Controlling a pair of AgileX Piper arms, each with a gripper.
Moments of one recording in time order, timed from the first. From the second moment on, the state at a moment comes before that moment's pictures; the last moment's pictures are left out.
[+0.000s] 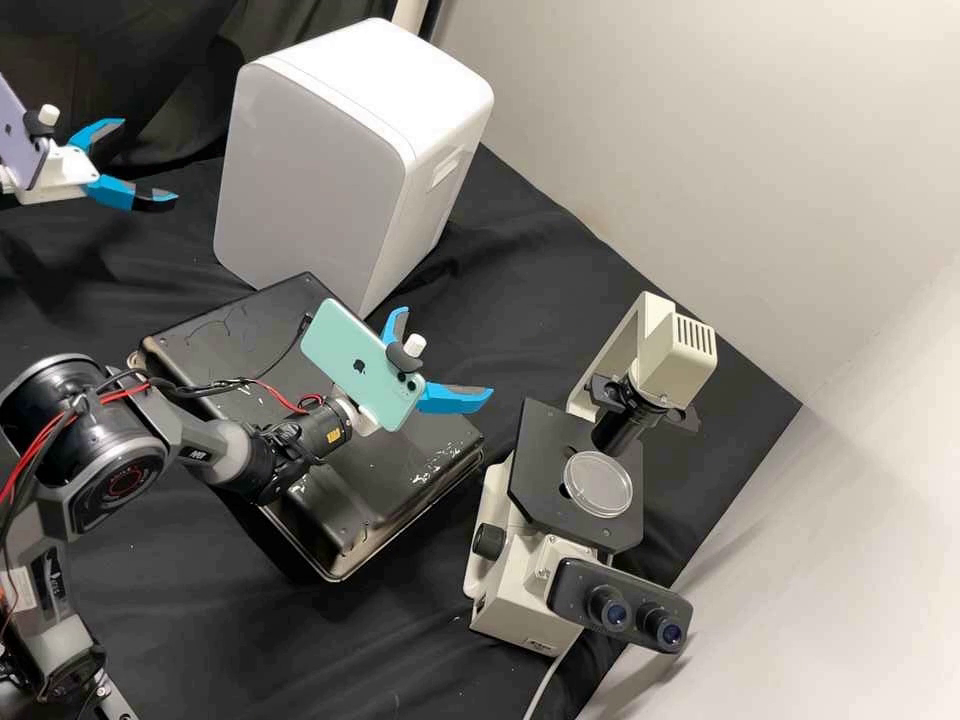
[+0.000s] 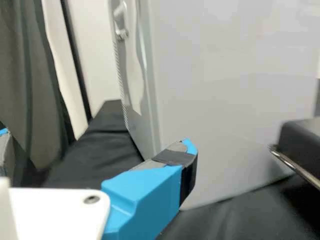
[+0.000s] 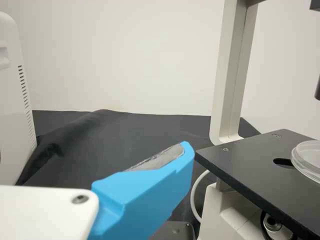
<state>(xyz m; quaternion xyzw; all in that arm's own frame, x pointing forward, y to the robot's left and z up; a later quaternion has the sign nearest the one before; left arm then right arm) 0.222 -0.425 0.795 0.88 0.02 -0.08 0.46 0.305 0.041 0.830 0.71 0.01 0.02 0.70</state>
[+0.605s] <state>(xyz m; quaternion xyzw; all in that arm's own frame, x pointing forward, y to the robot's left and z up) 0.167 -0.465 0.795 0.88 -0.10 -0.14 0.45 0.305 0.041 0.830 0.71 0.01 0.02 0.70</state>
